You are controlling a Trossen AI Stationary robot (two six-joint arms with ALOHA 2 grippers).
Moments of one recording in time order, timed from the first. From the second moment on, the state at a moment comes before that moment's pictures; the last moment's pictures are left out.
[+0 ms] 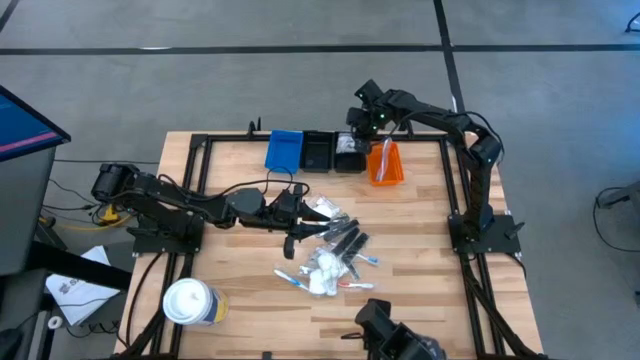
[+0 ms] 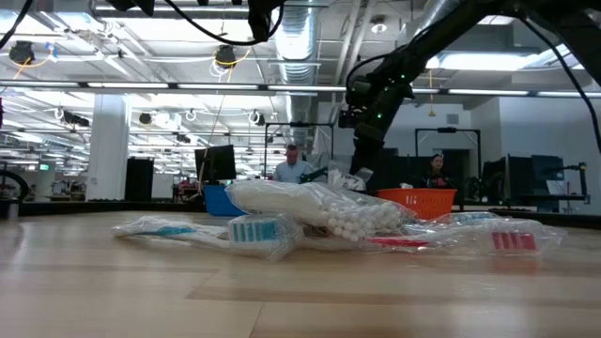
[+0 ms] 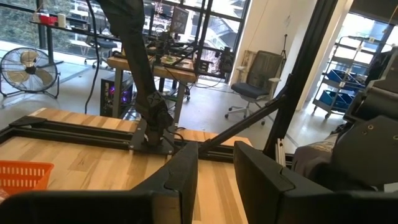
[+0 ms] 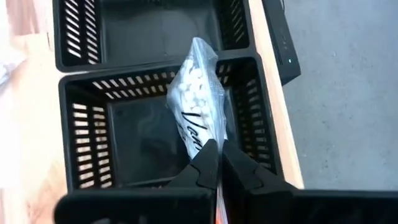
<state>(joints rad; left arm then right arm) -0.14 1.41 0.81 0.62 -0.06 -0.19 -0.78 1.98 1.59 -0.72 -0.23 -0.58</state>
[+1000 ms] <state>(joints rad) -0.13 1.41 0.81 0.62 -0.06 -0.19 -0.77 2.02 1.65 -0.71 -0.08 -0.69</state>
